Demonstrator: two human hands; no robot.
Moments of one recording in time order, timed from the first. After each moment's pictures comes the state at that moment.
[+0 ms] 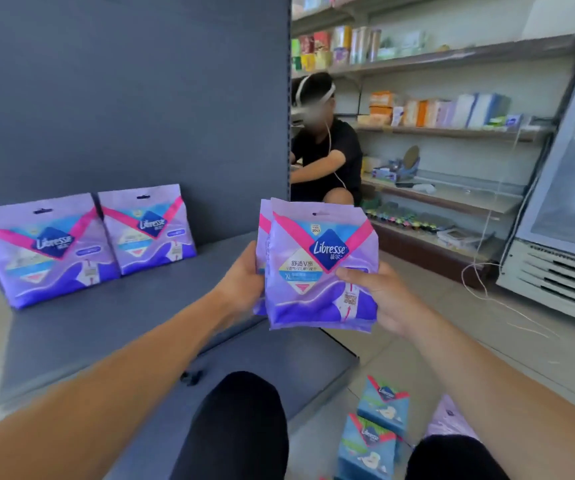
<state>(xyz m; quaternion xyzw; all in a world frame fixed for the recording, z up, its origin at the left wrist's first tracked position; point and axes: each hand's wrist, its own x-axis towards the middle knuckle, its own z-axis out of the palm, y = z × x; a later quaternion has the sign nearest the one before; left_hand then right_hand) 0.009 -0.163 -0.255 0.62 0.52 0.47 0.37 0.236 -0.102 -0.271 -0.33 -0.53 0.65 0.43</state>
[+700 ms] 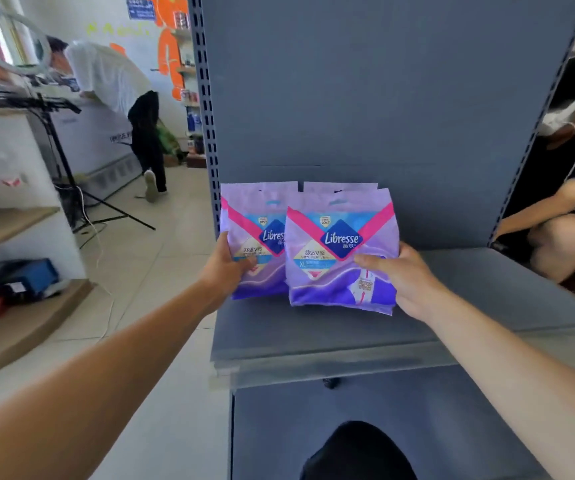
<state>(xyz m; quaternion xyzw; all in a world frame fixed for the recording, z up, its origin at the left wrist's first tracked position) -0.277 -0.254 -0.278 0.28 0.66 0.67 0.20 -0.057 -0.080 -0.254 -0.25 -0.62 0.68 0.31</state>
